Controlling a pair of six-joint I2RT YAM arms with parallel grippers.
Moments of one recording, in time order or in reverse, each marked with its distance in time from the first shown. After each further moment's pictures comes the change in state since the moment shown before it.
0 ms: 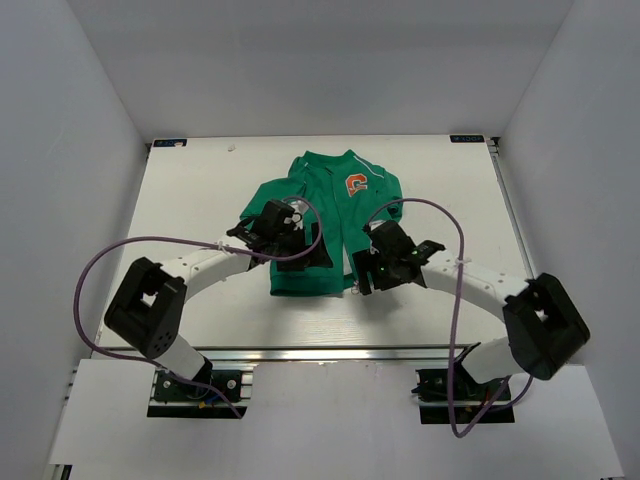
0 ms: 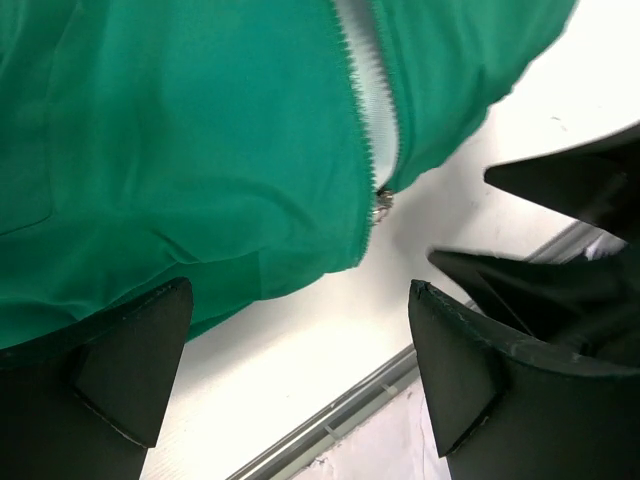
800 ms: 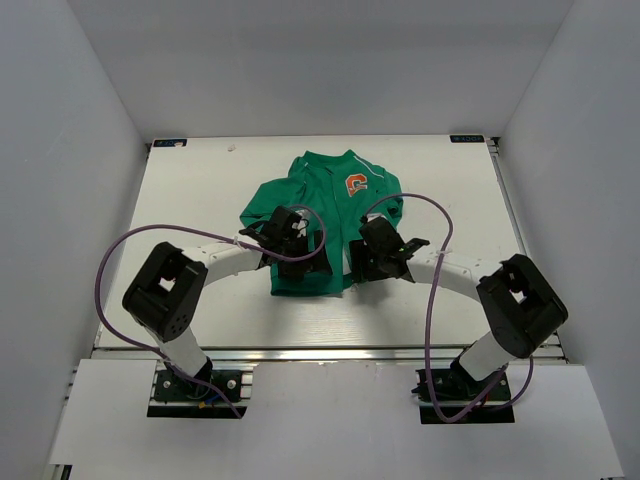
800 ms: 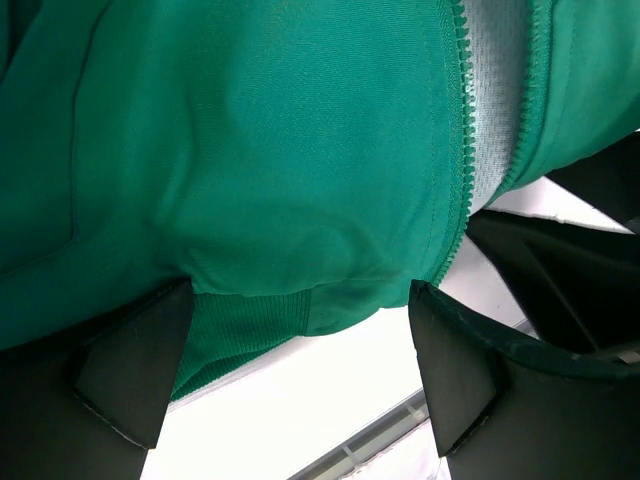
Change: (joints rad) left arm -0.017 0.132 -0.001 0.022 -0.040 -0.027; right arm 0.010 0.180 0.032 0.204 0.089 0.127
